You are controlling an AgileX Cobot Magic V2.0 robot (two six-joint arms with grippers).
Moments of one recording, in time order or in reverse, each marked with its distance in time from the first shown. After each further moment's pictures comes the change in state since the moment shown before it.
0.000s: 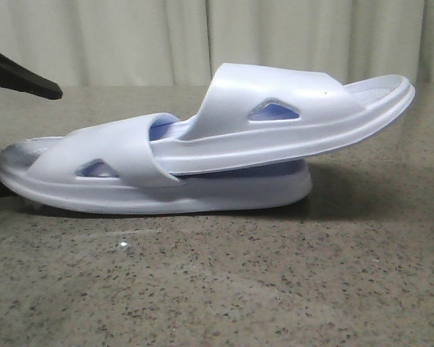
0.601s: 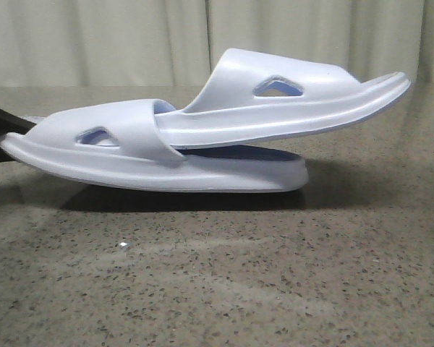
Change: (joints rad) left arm 0.000 -0.005 0.000 0.000 -0.035 -0.156; right arm 0.000 0.000 0.000 0.001 -0.037 0.000
